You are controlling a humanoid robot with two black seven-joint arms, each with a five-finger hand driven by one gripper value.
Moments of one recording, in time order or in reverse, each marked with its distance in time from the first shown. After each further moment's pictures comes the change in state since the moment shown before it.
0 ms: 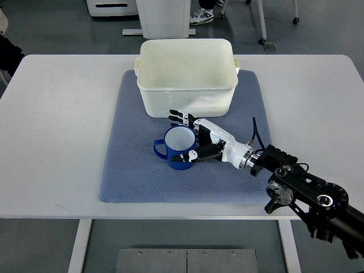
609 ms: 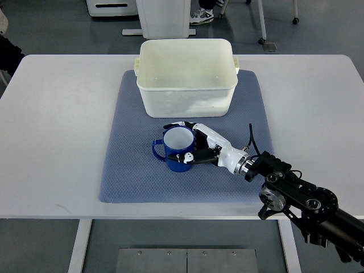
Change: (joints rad) left arm 0.000 0.000 0.000 0.000 0.000 0.000 0.001; right arm -0.001 0.049 -0.045 -0.084 0.000 -0.037 0.065
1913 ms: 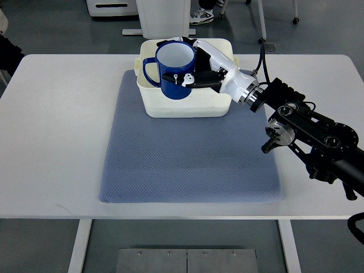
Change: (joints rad) left arm 0.000 0.000 0.000 0.000 0.000 0.000 0.000; right arm 0.348 -0.075 0.050 0.029 0.118 -0.020 -0.005
